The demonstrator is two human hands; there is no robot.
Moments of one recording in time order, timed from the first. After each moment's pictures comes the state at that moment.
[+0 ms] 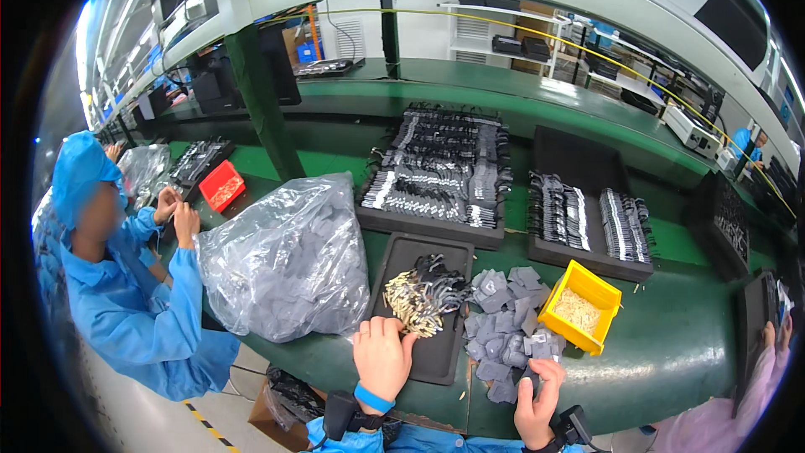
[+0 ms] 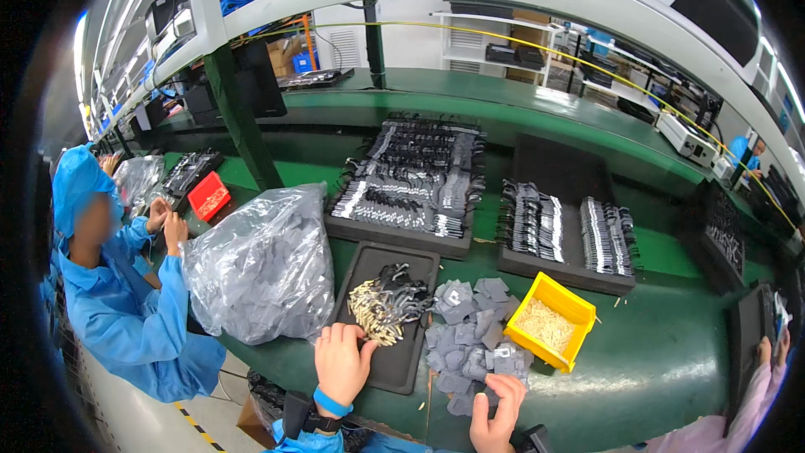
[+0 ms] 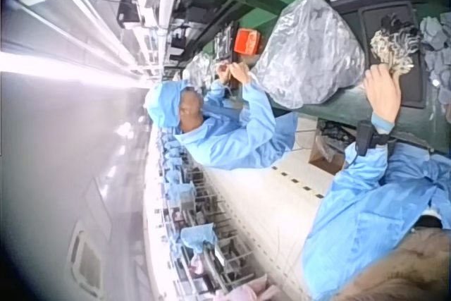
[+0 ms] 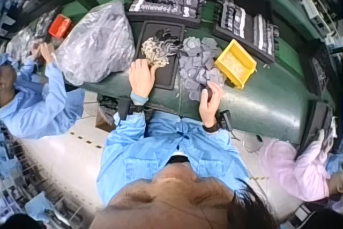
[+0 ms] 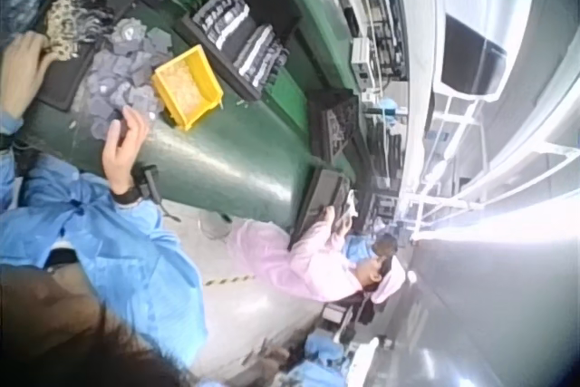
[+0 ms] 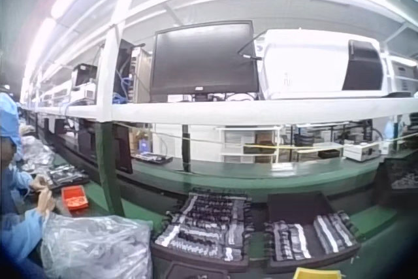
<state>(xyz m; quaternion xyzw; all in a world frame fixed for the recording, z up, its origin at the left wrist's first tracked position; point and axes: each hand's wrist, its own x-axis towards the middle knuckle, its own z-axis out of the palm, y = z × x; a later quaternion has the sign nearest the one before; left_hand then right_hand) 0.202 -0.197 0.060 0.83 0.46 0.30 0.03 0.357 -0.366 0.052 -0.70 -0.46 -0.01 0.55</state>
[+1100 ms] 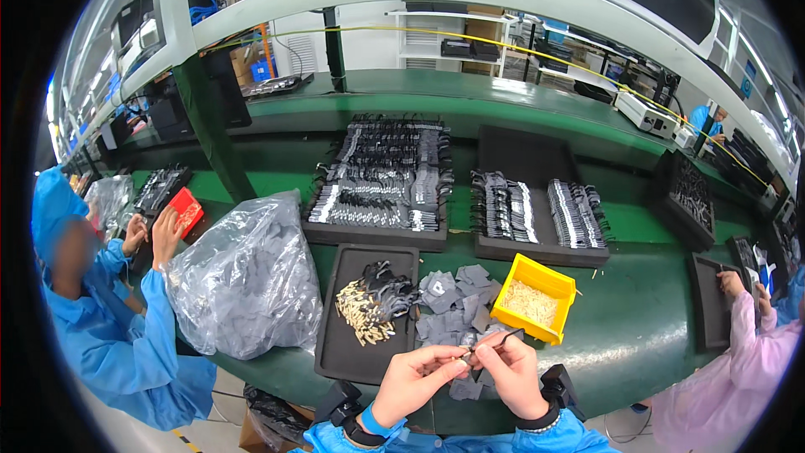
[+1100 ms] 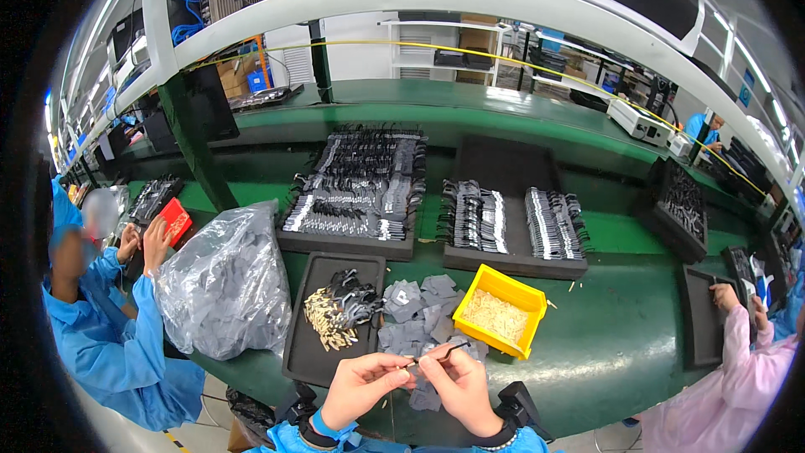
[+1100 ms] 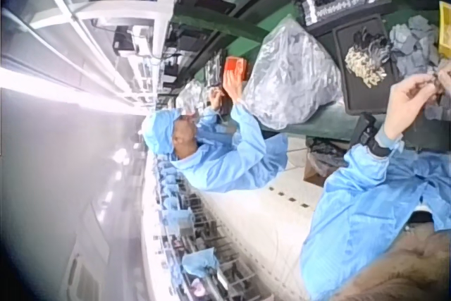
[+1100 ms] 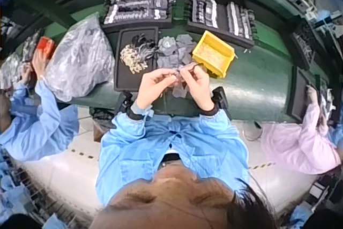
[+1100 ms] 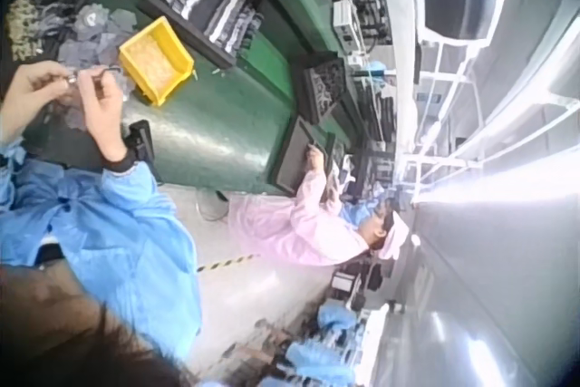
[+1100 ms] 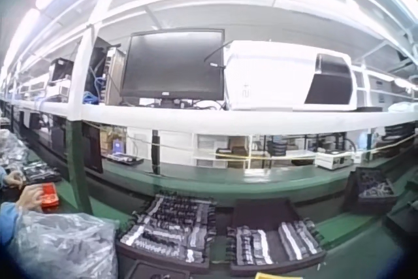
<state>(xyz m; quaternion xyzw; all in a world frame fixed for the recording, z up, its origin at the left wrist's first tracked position) 0.255 -0.250 0.107 0.56 0.21 0.25 0.76 0.390 -0.344 0.099 -0.52 -0.35 0.35 0.70</state>
